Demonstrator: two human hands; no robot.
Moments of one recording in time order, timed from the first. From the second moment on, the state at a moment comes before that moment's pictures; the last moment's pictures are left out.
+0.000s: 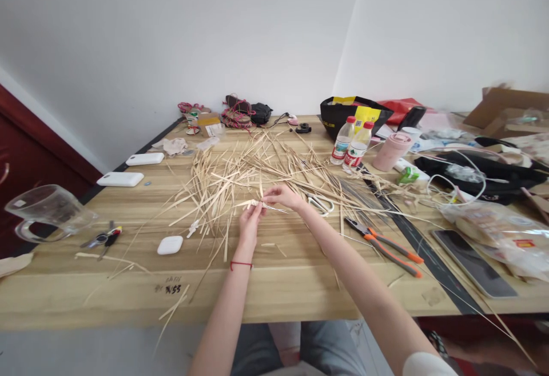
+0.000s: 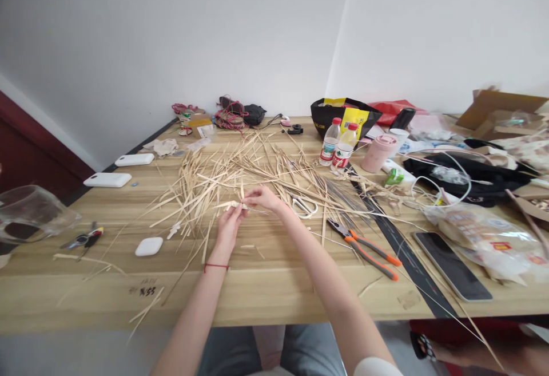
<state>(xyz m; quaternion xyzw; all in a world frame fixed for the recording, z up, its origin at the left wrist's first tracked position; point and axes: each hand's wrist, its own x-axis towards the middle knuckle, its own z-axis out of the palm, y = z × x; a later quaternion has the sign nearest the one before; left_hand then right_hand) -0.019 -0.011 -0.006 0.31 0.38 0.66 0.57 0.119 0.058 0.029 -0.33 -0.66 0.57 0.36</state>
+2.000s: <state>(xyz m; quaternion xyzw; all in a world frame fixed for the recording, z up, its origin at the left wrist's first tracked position) -0.020 -0.012 0.000 0.29 0.30 0.70 0.58 0.083 0.017 0.020 -0.44 -0.60 0.46 0.48</state>
